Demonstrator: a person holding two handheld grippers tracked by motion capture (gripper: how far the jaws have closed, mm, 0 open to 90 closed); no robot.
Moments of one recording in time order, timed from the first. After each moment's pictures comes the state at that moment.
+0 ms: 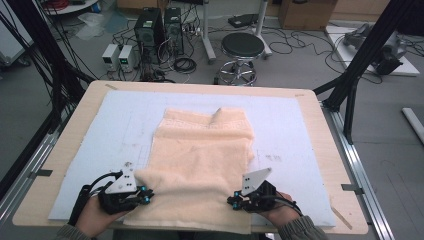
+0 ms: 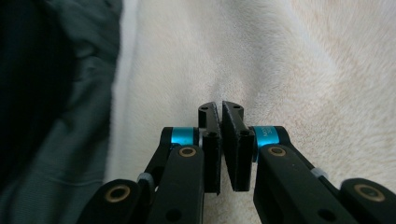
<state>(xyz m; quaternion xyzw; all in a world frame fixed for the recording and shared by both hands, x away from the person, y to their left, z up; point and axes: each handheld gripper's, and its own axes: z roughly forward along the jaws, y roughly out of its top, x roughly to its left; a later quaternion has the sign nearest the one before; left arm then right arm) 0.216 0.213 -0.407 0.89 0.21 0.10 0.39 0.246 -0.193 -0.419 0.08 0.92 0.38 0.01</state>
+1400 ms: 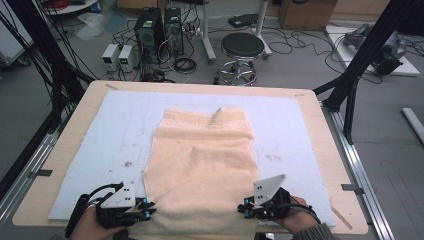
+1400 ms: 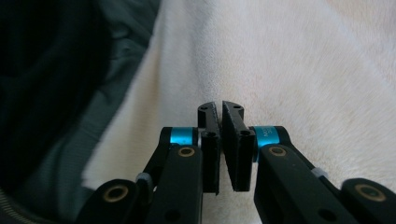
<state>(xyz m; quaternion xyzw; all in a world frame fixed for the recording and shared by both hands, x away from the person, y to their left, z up) 0.196 0.203 -0.397 0.90 0.16 0.08 0.40 0.223 -0.217 -0.395 0.03 0.93 0.37 0.01</state>
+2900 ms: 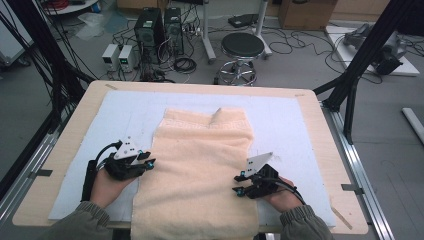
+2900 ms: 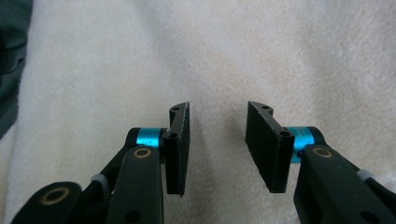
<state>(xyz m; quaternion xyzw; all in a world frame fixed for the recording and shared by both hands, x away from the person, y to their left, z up) 0.286 0.210 -0.404 0.85 0.28 0.19 0.40 0.293 -0.206 -0.428 0.11 0.93 0.35 0.04</state>
